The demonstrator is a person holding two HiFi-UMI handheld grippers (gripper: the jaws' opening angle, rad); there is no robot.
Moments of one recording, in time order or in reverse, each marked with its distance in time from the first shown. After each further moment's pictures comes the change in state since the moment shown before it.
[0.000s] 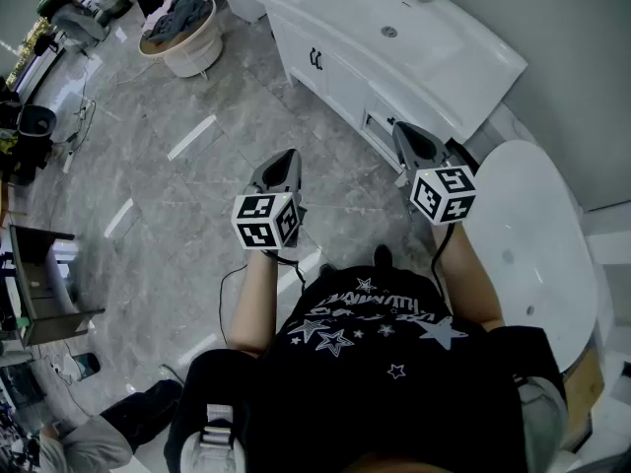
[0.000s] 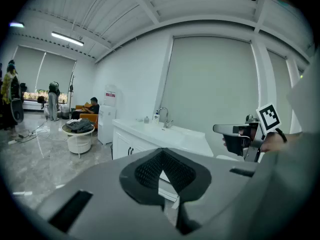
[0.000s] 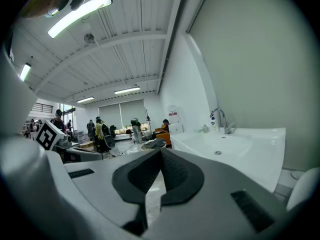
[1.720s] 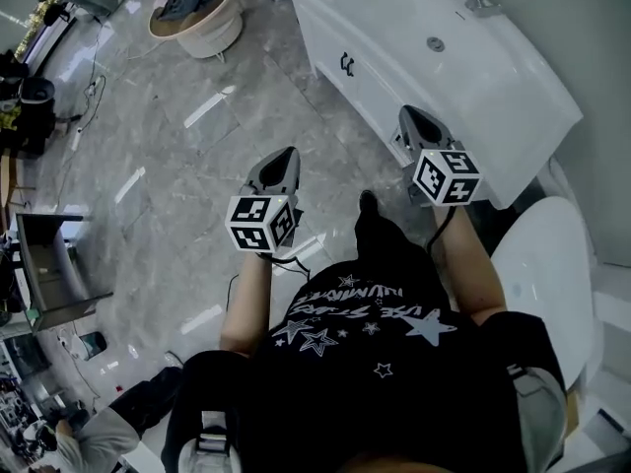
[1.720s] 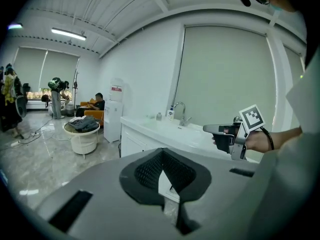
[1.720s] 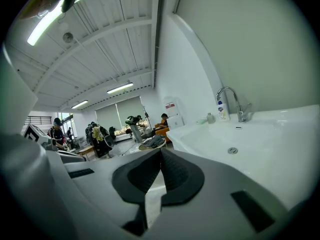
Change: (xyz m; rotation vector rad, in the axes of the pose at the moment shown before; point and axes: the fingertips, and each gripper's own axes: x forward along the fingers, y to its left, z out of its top) left arm 0.148 0.132 0.029 -0.012 0.051 0.063; right arm 0.243 -0.092 -0.010 0.105 0.054 0.035
